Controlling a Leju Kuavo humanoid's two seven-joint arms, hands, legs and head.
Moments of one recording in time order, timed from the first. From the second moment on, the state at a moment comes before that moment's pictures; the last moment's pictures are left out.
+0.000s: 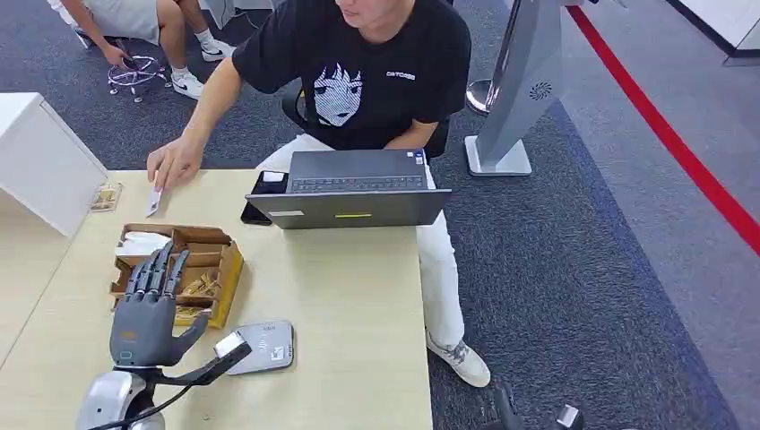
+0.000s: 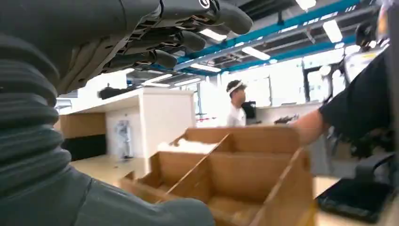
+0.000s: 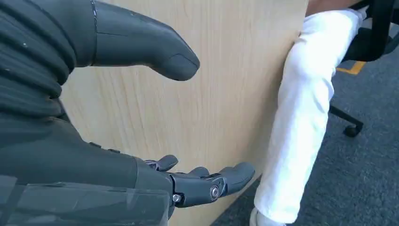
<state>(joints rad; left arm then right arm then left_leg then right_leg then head) -0.03 0.01 -0.16 -1.38 -1.33 0.38 -0.27 -0.17 0.12 -0.85 -0.24 -0.28 0.54 -0.47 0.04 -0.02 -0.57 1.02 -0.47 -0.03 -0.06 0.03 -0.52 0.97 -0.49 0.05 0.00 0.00</state>
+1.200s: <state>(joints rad) -0.05 0.10 -0.16 -1.26 -1.50 0.45 -0.15 -0.17 0.12 -0.86 -0.24 -0.28 0.54 -0.47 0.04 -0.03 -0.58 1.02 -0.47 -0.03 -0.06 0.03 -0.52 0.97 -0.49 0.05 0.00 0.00</state>
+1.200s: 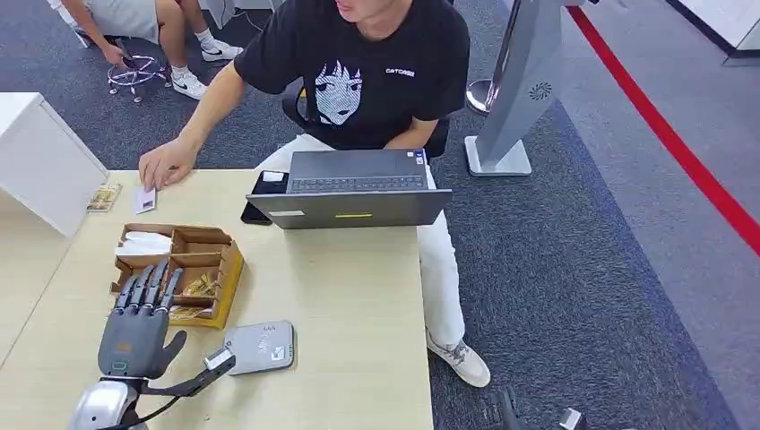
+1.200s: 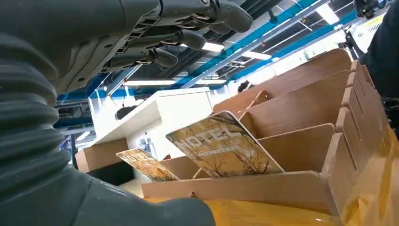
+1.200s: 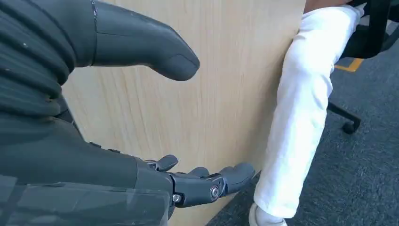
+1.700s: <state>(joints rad) -0.06 0.10 -0.16 -1.22 -1.46 0.44 -0.17 -0.17 0.12 -0.86 -0.24 -0.28 0.55 -0.47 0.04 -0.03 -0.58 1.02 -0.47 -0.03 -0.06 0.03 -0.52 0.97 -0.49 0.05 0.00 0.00</state>
